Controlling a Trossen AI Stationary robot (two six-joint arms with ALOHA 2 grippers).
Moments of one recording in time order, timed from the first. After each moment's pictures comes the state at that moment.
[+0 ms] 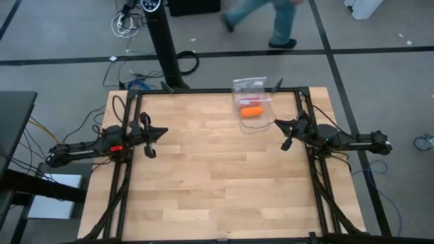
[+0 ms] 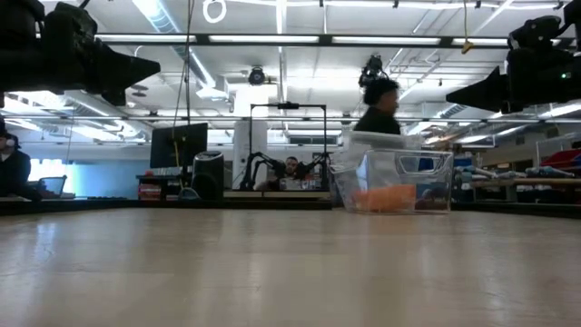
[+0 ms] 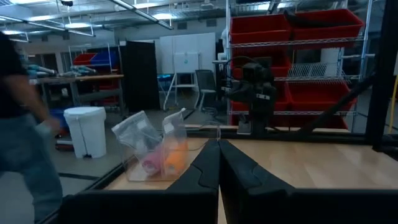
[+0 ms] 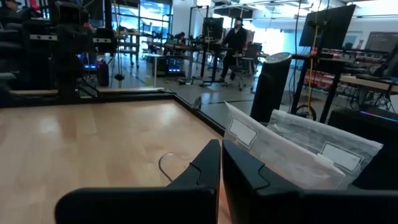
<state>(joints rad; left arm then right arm) 0.14 0.03 0.01 0.19 -0.10 0.04 0.01 0.01 0.03 0.03 0.55 -0.13</state>
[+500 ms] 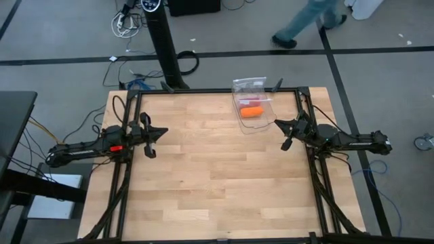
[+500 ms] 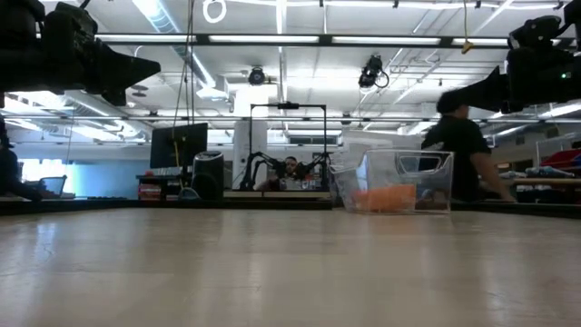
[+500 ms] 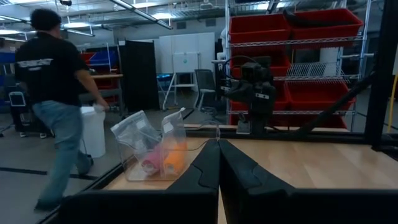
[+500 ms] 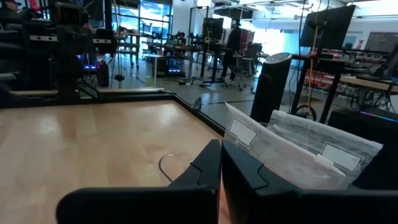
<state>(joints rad) 0.14 0.03 0.01 0.20 -0.10 0.04 0.01 0.01 0.03 0.03 0.55 -0.13</state>
